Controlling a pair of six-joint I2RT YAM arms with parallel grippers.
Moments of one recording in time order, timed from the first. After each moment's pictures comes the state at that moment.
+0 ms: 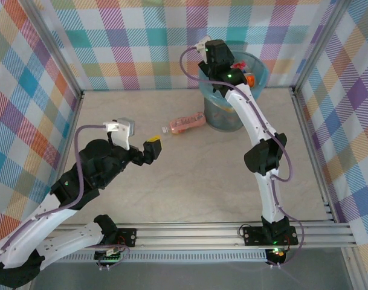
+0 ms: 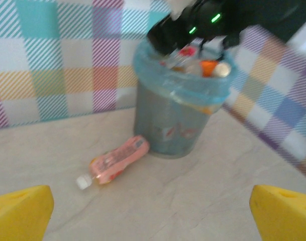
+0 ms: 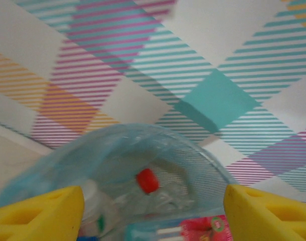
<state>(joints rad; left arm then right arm) -0.81 0.80 1.07 -0.50 -0.32 -0.24 0.49 2.22 2.54 -0.68 0.48 -0.45</state>
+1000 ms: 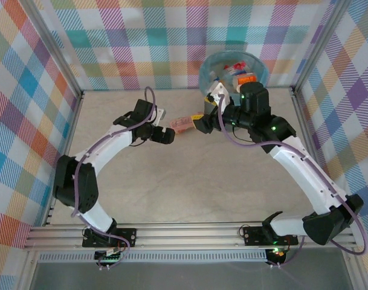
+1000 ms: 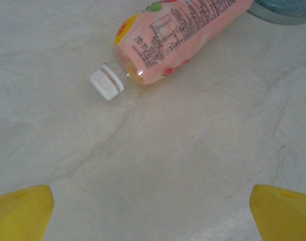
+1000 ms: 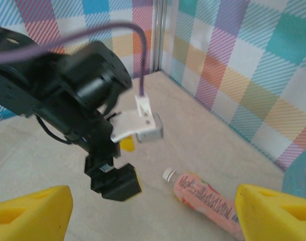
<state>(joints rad) -0.40 1.66 1.31 -0.60 0.11 -0.08 0.56 1.30 1.46 -0.48 -0.41 -0.23</state>
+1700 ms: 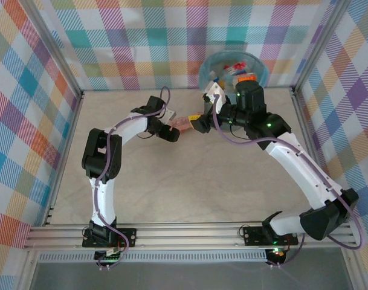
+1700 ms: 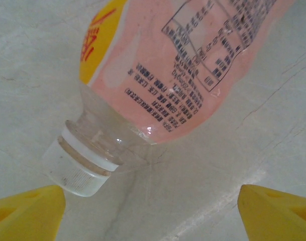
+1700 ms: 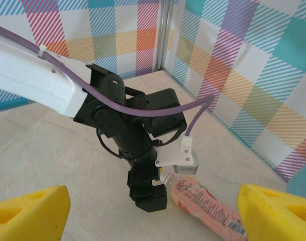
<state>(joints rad) -0.35 2.07 1.57 -0.61 0.21 0.09 0.56 1.35 1.48 -0.48 -0.43 -0.28</state>
